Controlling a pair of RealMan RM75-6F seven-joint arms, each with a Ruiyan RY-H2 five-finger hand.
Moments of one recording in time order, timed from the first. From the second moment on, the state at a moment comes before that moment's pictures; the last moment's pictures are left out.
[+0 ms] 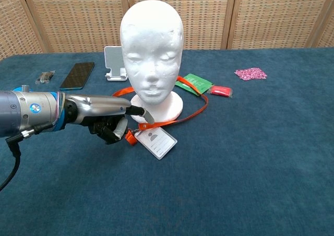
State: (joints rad) left arm -0.94 -1.48 -0.09 -1.65 0.80 0.68 0.47; right arm 0.16 -1.23 0.02 -1.42 -1.58 1.54 0.00
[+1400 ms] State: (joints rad) left arm -1.16 -1.47 0.08 -1.74 0.59 0.64 0.47; right arm 0.14 -1.22 0.04 -1.44 -1.61 1.55 0.00
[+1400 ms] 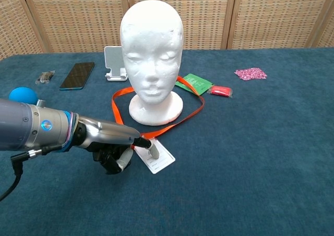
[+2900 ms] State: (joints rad) left arm -1.10 -1.38 0.14 -1.90 0.99 0.65 0.32; right arm 0.14 -1.22 0.05 -1.45 -1.62 1.56 0.00
